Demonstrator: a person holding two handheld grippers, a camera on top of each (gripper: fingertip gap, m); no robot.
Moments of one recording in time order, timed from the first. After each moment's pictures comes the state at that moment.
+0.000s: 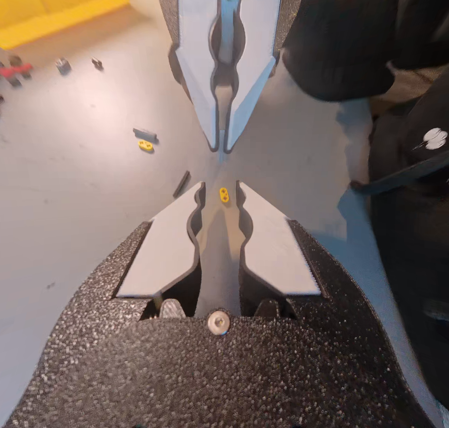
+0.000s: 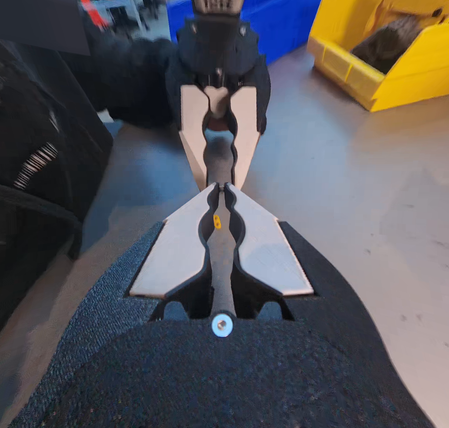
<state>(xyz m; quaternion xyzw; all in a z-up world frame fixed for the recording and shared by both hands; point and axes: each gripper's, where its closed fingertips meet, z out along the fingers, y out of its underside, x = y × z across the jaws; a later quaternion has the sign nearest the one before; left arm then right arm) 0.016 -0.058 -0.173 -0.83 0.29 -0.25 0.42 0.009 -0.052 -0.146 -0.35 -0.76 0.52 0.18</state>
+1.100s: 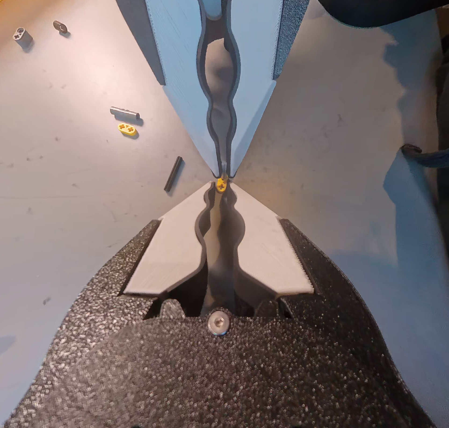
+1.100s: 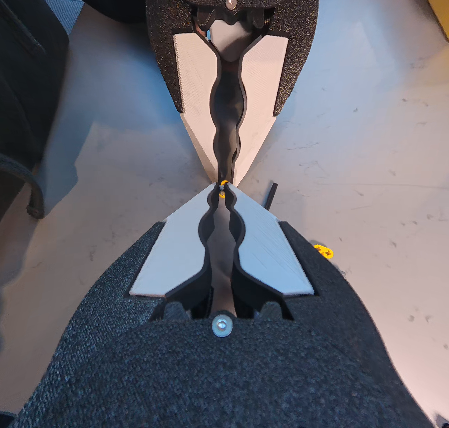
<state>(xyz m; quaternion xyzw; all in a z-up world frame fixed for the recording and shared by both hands) 0.022 -0.058 -0.214 -0.85 0.35 -0.16 0.36 0.017 -0.061 -0.201 -0.33 -0.86 0.37 0.14</state>
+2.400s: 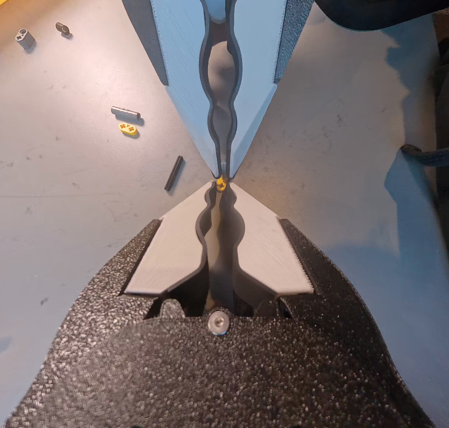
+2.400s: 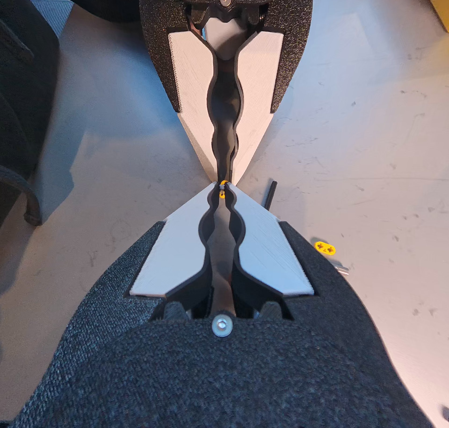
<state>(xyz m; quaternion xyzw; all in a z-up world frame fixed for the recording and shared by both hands) 0.022 -0.058 -0.214 -0.84 0.35 -0.16 0.37 0.016 -0.061 -0.203 -0.35 -0.85 0.36 0.14</state>
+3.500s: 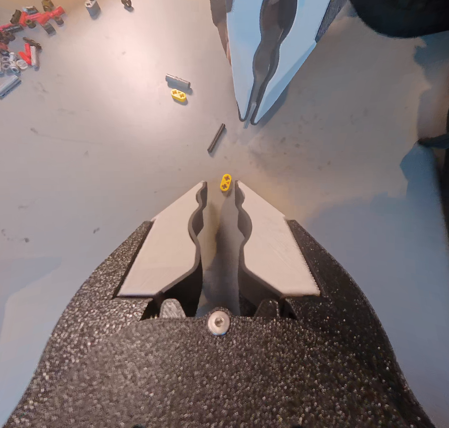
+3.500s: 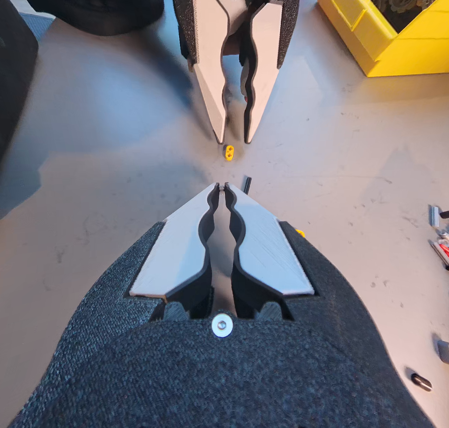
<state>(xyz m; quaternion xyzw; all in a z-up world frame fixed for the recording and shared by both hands) -0.025 -0.064 -0.206 -0.86 0.30 -0.15 0.37 0.013 -0.041 -0.191 -0.33 -0.82 0.39 0.24</state>
